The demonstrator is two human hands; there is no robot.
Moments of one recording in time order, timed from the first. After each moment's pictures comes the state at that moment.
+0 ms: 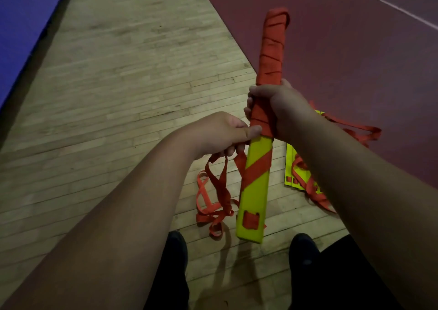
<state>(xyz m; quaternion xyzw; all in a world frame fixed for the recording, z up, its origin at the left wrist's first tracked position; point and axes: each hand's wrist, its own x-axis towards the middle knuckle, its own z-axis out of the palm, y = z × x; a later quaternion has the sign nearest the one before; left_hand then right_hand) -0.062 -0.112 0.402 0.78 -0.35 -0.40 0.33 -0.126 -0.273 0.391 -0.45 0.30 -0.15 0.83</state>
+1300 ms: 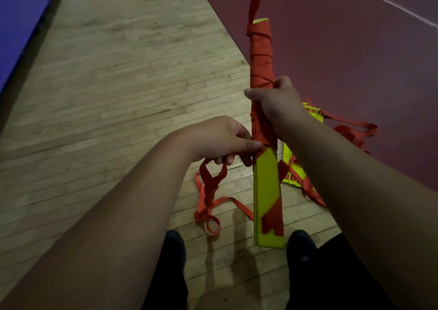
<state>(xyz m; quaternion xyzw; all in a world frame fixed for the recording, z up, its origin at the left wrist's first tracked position) -0.063 -0.116 0.394 0.77 -0.38 -0.45 0.26 -0.127 -0.277 0.380 -0.65 0.40 -0.19 0.62</state>
